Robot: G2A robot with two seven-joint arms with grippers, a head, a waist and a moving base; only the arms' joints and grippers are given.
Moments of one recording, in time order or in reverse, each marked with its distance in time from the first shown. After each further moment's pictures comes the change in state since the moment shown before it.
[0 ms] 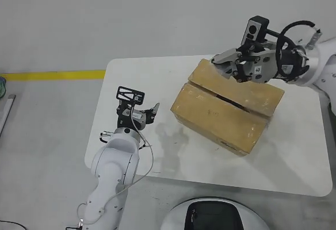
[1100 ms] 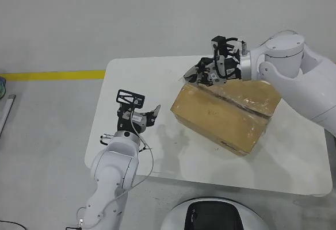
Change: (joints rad) left arm 0.037 -0.001 -0.017 -0.025 -0.008 -0.013 0.028; right arm 0.282 -0.242 -0.359 0.462 -0.242 0.041 0.023
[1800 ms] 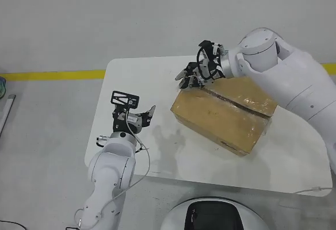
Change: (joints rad) left arm 0.014 0.000 -0.024 -0.003 0.007 0.013 -0.011; right arm 0.124 -0.187 -0.152 0.318 -0.141 -0.037 0.094
